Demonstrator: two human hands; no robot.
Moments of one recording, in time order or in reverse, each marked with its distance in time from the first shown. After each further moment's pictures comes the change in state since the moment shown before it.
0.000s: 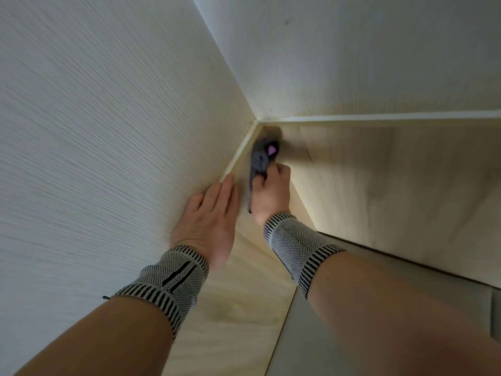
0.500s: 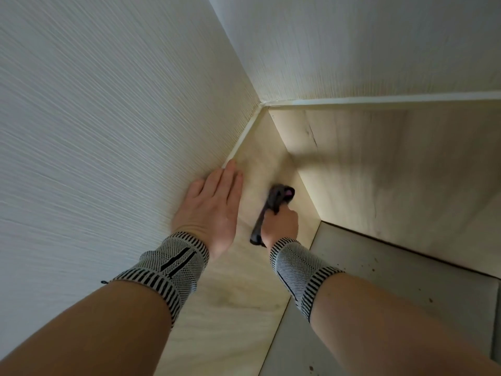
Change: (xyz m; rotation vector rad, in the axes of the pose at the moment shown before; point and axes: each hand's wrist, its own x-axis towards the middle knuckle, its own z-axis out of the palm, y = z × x) left_hand -0.003 0.002 -0.006 -0.010 -0.027 -0.015; right_hand -0.038 0.062 0.010 -0.103 -0.083 0.376
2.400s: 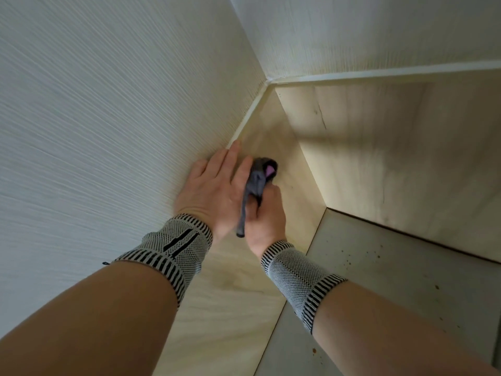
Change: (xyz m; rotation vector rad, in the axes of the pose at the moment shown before) left_hand 0.002 -0.002 0.005 0.003 0.054 0.017; right_hand -0.041 0.002 0.019 0.116 0.009 -0.408
